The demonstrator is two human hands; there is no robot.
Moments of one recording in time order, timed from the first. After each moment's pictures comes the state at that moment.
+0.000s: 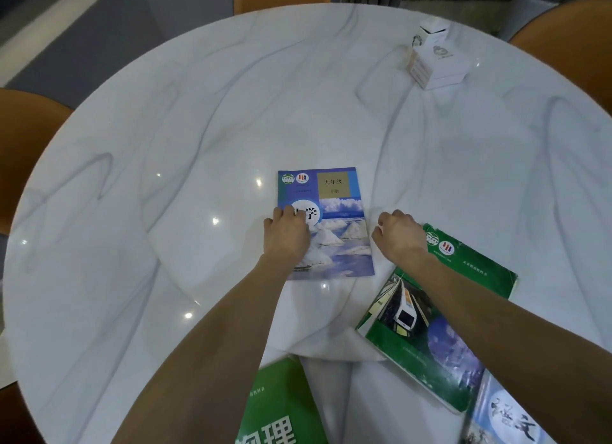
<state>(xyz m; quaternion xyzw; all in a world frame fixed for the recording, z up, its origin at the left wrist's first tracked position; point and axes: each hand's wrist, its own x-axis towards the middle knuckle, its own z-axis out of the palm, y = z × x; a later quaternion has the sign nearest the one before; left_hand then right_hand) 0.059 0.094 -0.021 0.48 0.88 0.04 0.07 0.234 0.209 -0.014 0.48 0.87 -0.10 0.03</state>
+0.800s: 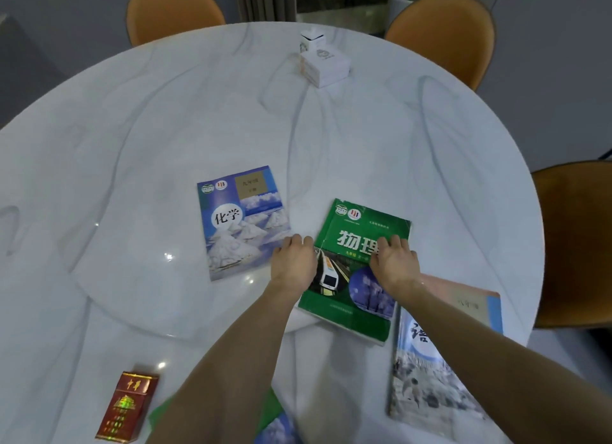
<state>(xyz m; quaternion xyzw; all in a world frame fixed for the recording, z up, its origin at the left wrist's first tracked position) 0.219 0.092 -0.018 0.62 0.77 -0.01 0.11 0.404 0.149 -0.024 0.62 0.78 -0.10 0.03</state>
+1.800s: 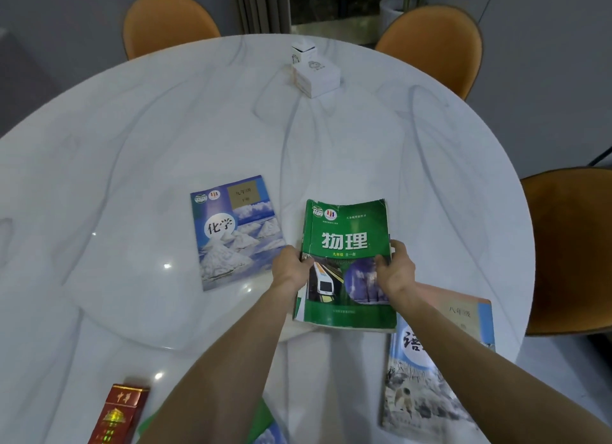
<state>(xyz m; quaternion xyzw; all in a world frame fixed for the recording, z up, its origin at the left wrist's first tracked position) 0.231 0.105 -0.005 0.35 0.83 0.23 0.38 0.411 0.144 -0.006 0.70 0.53 -0.40 -0.24</state>
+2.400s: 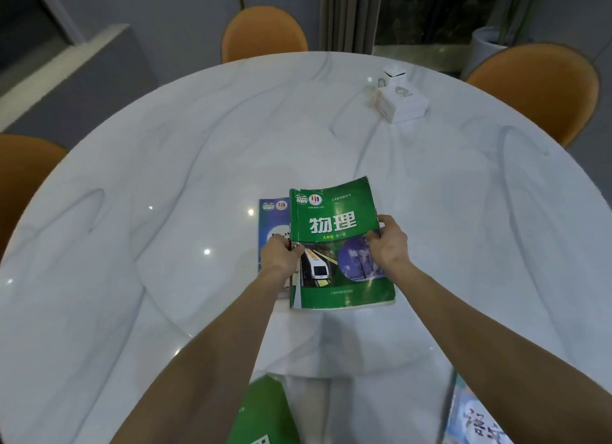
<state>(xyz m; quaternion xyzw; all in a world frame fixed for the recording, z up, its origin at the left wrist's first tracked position) 0.095 0.106 0.015 0.23 0.86 0.32 0.31 0.256 0.213 0.031 0.58 0.67 -0.41 -0.20</state>
